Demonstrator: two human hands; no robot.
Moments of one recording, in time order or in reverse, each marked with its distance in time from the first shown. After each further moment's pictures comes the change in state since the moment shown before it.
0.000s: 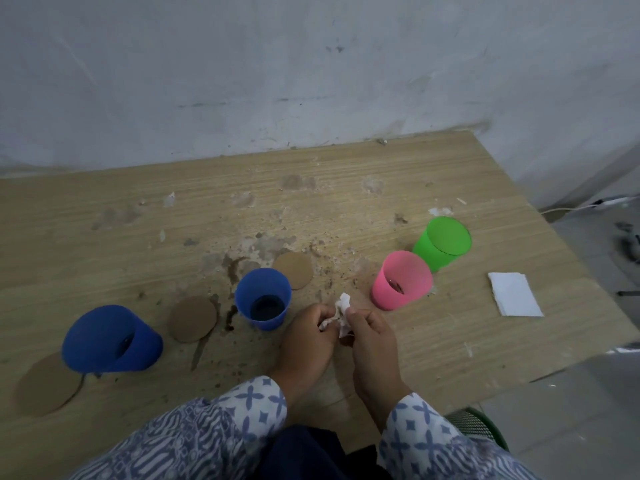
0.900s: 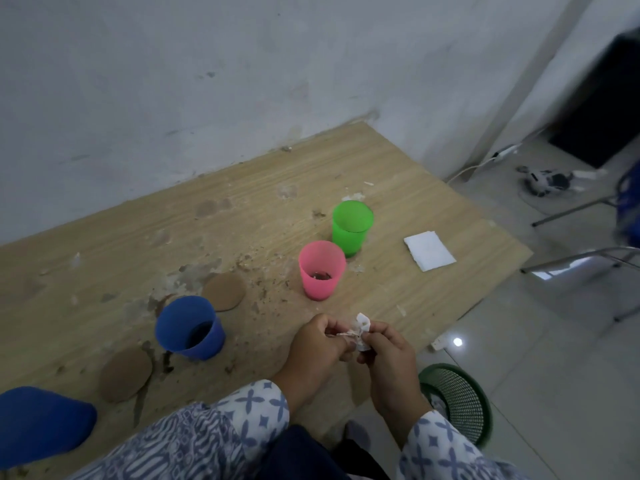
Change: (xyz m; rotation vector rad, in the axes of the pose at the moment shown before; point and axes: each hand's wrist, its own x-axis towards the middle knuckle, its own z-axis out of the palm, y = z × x) left_hand -0.030 0.047 0.066 -0.138 -0.423 -0.072; right_hand -0.032 0.004 -0.099 0.297 0.263 0.000
